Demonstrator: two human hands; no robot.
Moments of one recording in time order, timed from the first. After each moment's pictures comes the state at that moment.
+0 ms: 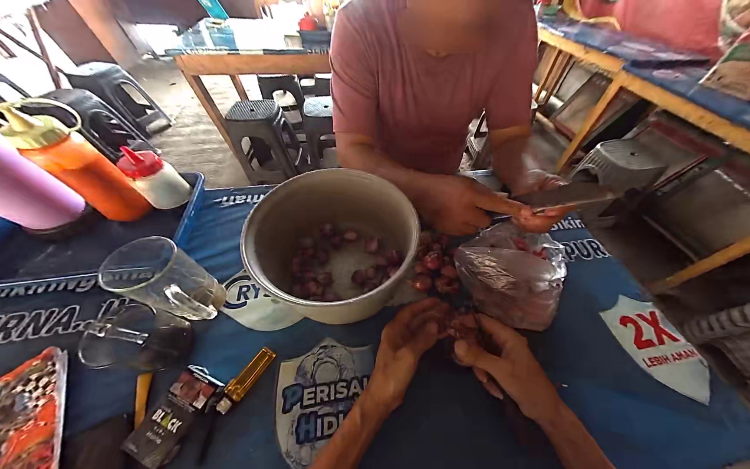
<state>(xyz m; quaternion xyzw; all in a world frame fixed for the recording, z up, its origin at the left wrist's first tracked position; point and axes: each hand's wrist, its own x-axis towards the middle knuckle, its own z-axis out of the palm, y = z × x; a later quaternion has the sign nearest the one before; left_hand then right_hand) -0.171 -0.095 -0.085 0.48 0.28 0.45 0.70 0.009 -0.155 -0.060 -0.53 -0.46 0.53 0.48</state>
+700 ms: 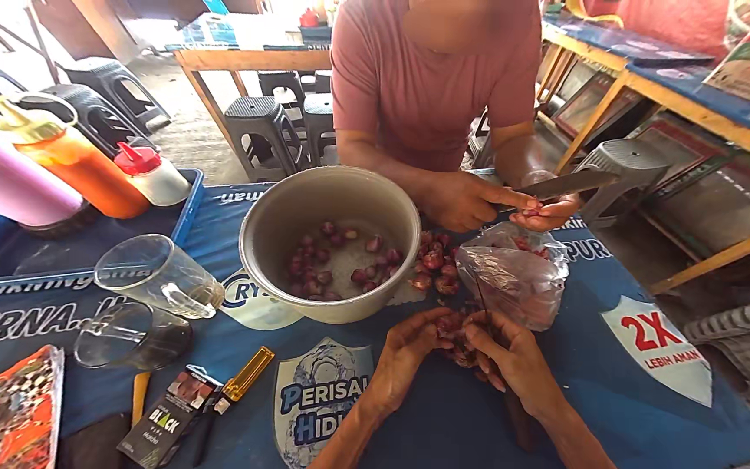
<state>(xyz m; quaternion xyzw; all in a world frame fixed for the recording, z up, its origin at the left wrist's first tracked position) -0.173 -0.094 -0.086 0.48 0.26 0.41 0.73 0.007 -0.151 -0.054 -0.56 -0.42 0.49 0.51</state>
